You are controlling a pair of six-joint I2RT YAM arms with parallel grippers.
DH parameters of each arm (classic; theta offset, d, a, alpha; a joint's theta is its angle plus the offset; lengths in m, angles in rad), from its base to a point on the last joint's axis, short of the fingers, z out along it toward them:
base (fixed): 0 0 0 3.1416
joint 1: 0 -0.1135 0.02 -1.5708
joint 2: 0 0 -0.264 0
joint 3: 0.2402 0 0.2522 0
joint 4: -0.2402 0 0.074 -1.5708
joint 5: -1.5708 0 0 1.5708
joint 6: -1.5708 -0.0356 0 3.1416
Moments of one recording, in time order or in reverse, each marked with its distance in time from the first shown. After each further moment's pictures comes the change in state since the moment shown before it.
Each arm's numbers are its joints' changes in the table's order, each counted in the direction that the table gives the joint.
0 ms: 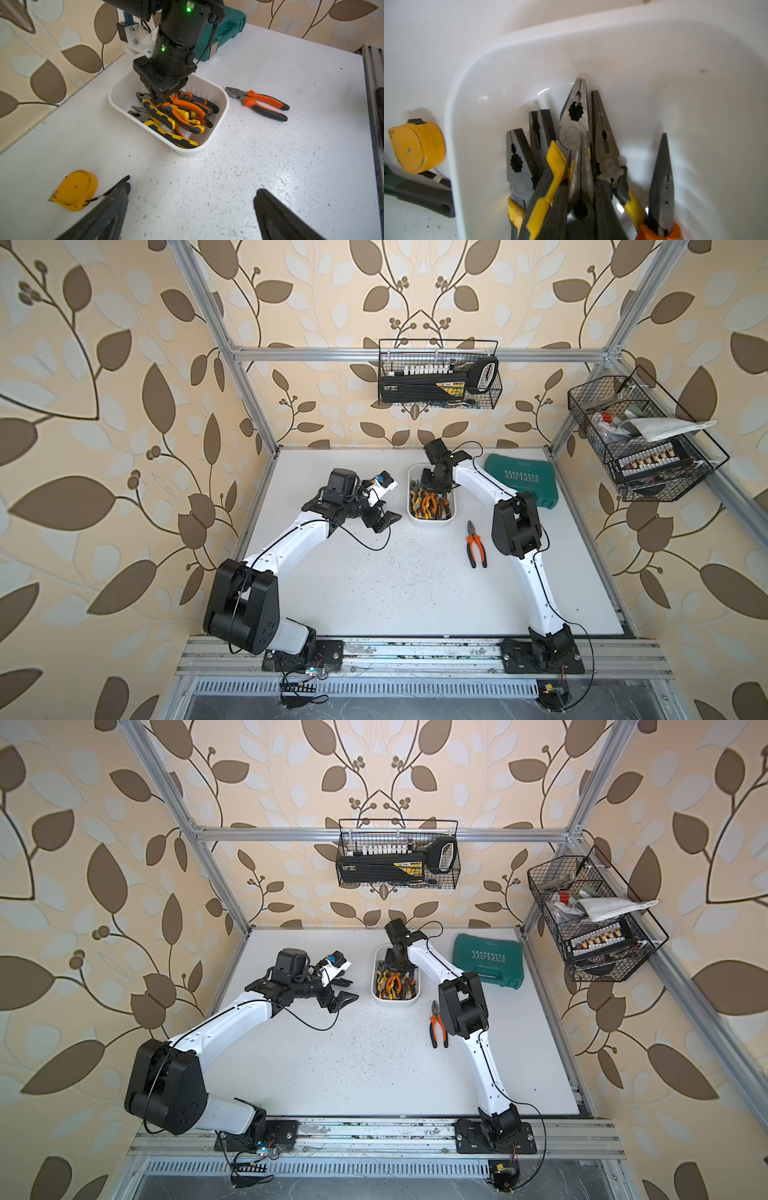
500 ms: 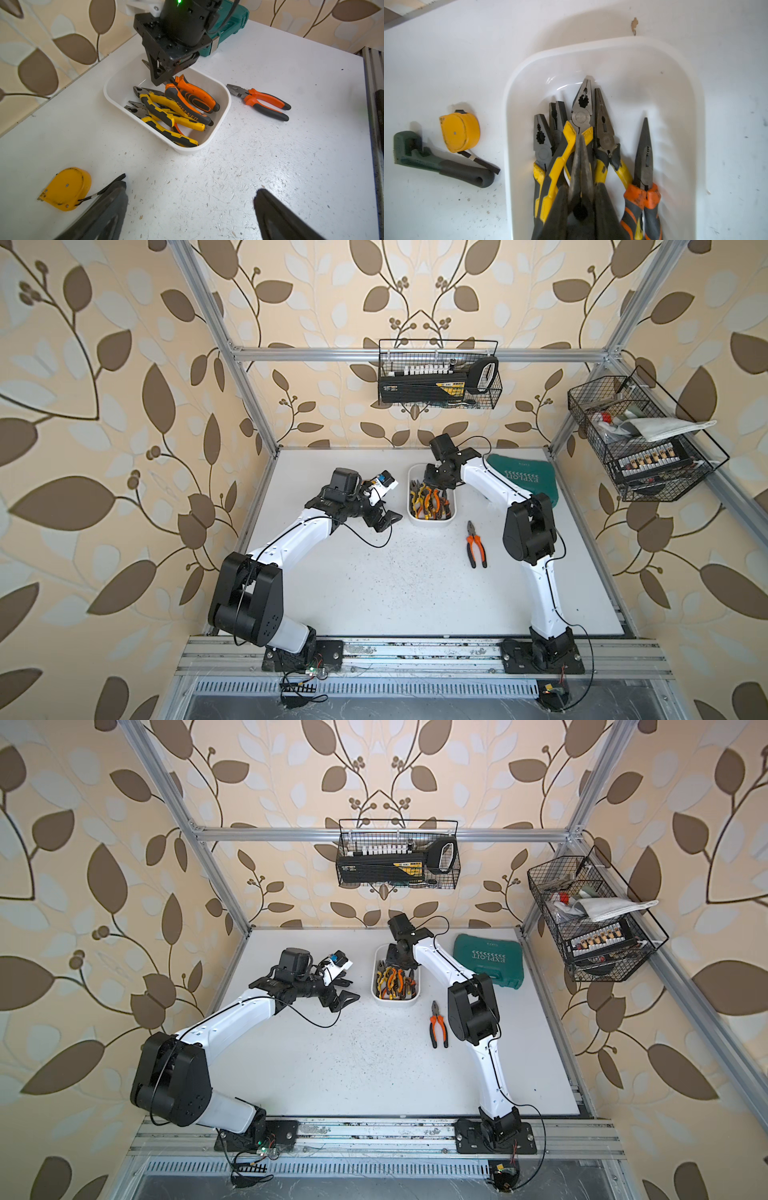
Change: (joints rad) left arm 0.003 -0.043 0.023 -0.007 -0.003 0.016; right arm -0.002 0.174 -0.137 0.041 0.000 0.006
